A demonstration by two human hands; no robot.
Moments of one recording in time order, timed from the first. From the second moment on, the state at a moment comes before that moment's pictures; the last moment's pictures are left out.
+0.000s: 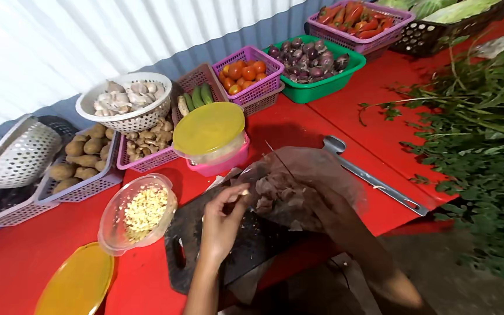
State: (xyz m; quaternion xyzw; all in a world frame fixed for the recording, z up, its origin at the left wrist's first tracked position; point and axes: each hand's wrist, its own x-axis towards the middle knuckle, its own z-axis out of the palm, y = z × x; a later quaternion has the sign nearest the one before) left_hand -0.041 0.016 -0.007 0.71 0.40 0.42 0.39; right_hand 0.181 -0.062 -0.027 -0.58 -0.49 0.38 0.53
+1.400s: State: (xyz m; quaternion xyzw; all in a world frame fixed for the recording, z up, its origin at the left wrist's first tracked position) left_hand 0.005 0.023 -0.006 0.70 0.34 0.31 0.55; right_hand 0.174 -0.044 -0.008 -0.61 -0.54 0.36 0.45
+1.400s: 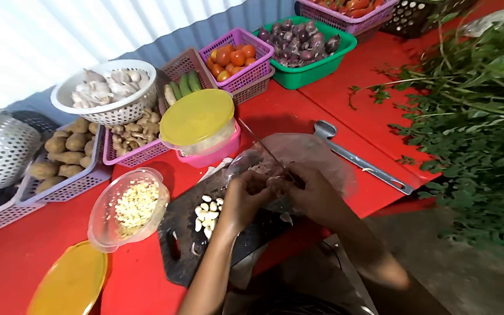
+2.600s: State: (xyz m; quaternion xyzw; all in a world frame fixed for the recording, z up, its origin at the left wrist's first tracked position) left_hand -0.011 0.015 -0.003 0.49 0.30 0.43 0.70; right_hand 0.143 -0.057 -0.033 -0.52 -0.62 0.21 0.55
